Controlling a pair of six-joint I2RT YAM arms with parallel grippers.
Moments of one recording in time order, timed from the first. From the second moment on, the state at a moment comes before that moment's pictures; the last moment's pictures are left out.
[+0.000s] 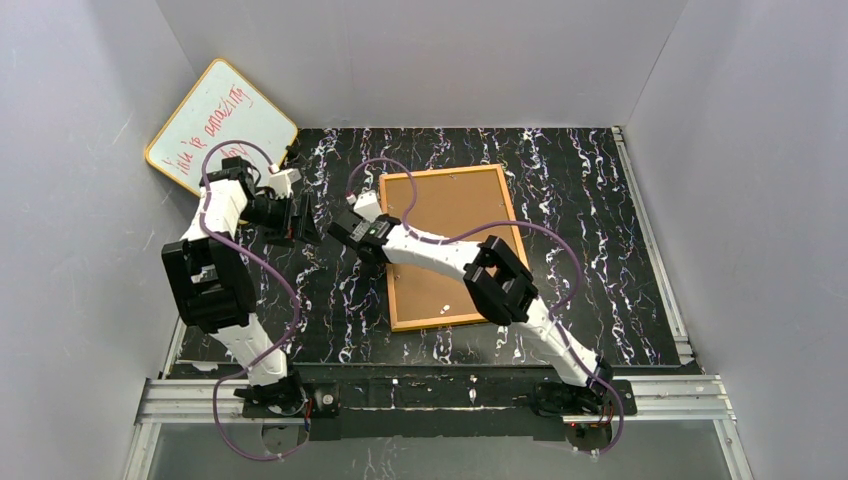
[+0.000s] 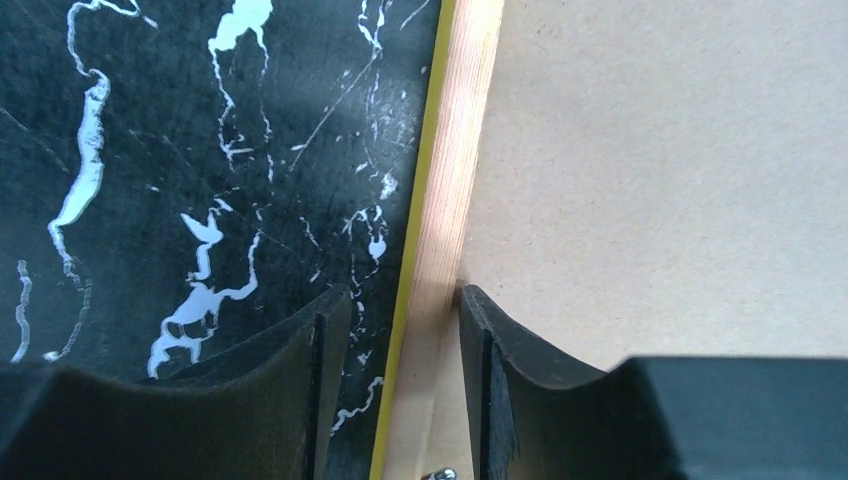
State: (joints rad) left arm 0.23 1.77 1.38 -1.05 0.62 0.38; right arm 1.08 2.43 2.11 -0.79 0.57 0.59
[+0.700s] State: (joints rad) left arm 0.23 1.67 1.28 -1.08 0.59 0.42; right arm 1.09 2.41 2.23 -0.89 0.49 0.66
